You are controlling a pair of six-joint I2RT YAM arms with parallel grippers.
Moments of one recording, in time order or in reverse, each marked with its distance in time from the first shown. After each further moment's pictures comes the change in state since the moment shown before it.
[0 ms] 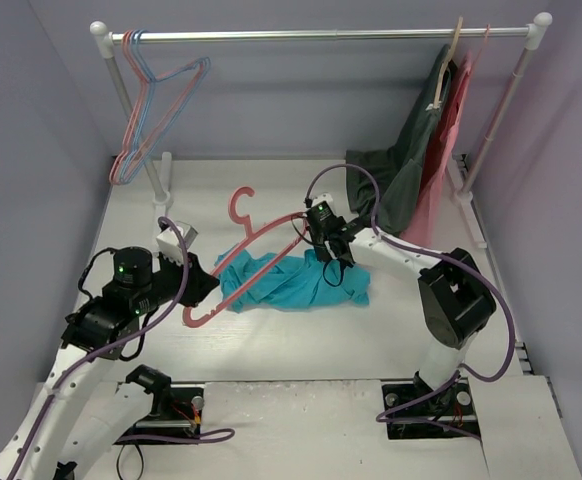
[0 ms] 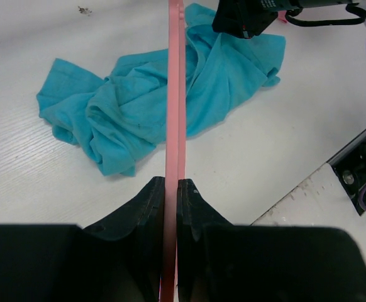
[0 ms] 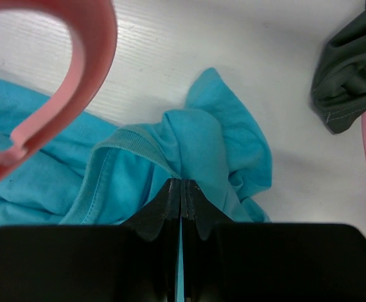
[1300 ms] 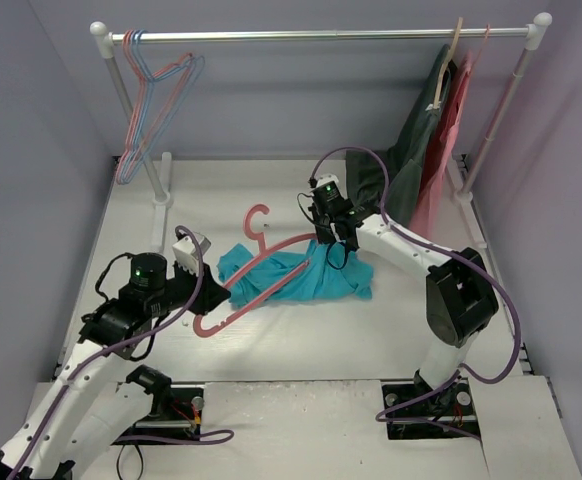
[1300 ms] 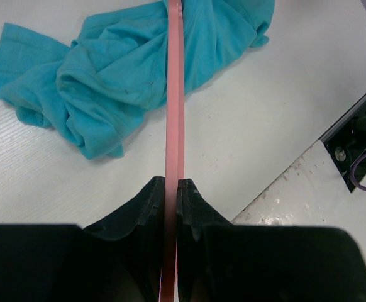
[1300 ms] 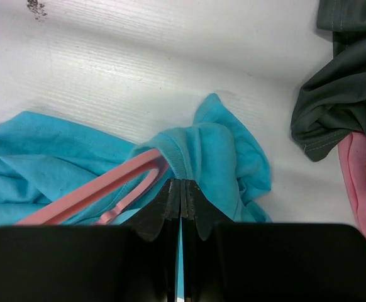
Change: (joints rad) left arm -0.025 0.000 -0.137 0.069 0.082 -0.026; right arm -0.061 0.002 0.120 -0.038 -0.055 -0.008
